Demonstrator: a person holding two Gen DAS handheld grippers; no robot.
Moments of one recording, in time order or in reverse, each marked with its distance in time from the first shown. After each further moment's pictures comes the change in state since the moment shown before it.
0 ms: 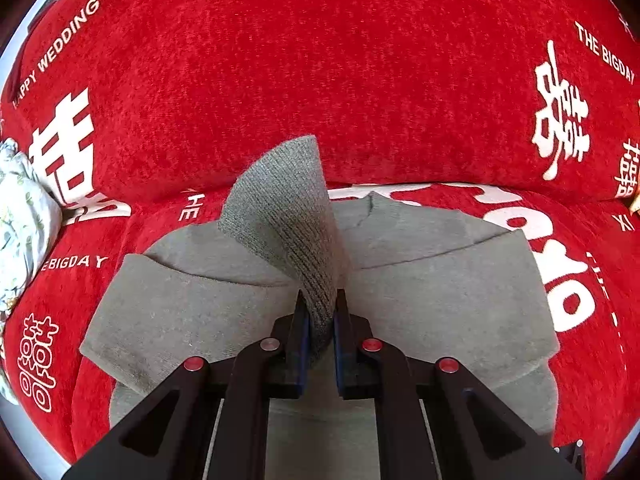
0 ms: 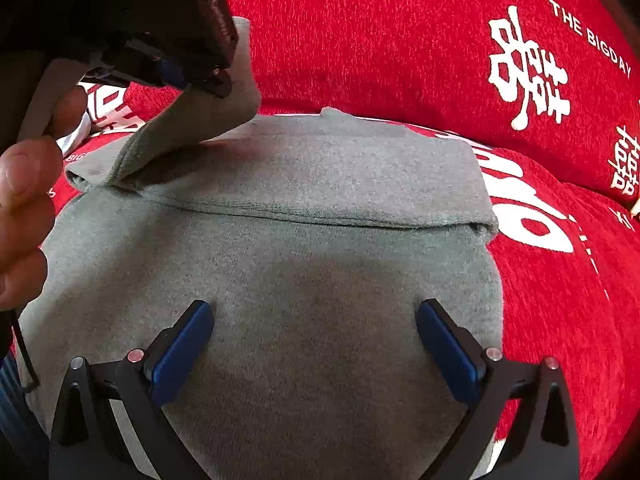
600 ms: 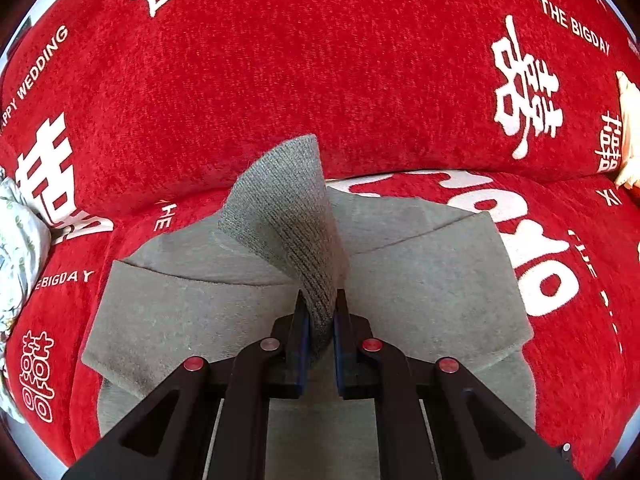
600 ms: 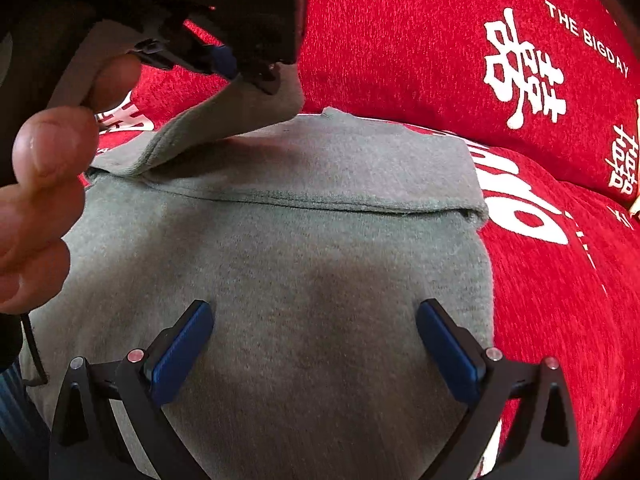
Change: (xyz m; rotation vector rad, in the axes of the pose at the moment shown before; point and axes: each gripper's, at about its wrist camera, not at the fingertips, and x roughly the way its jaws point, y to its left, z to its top) left arm -0.007 -0.039 -0.004 0.077 0.004 -0.030; right arm -0.010 -0.001 -0.011 -0.007 -0.016 0.006
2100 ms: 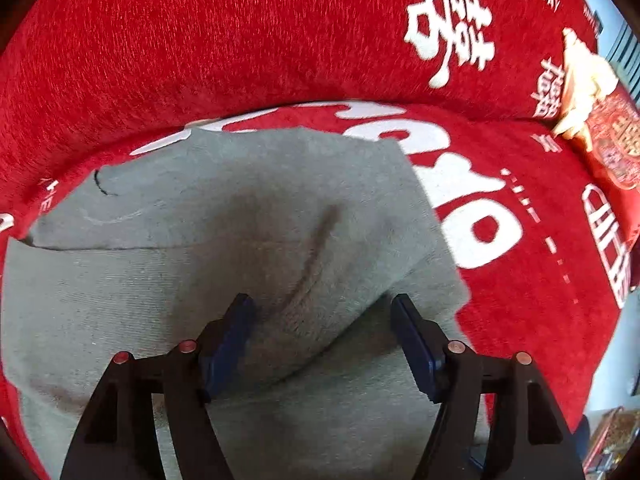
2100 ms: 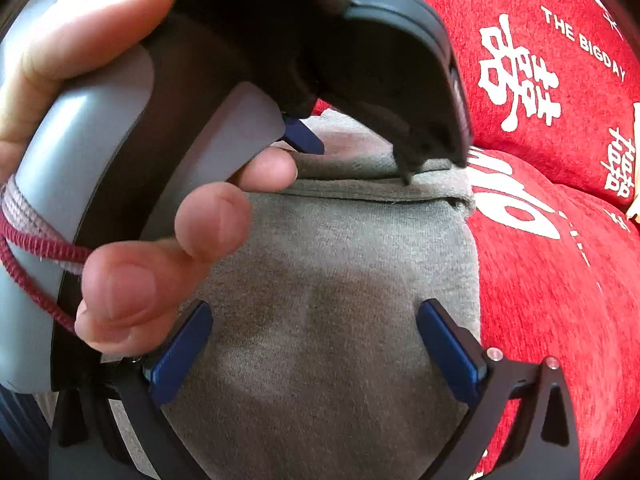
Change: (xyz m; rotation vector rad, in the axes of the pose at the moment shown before) left arm 0.046 -0.056 -0.020 0.091 0.176 -0.320; right arm -0.008 0.004 -0.016 -0.011 -0.031 -0.011
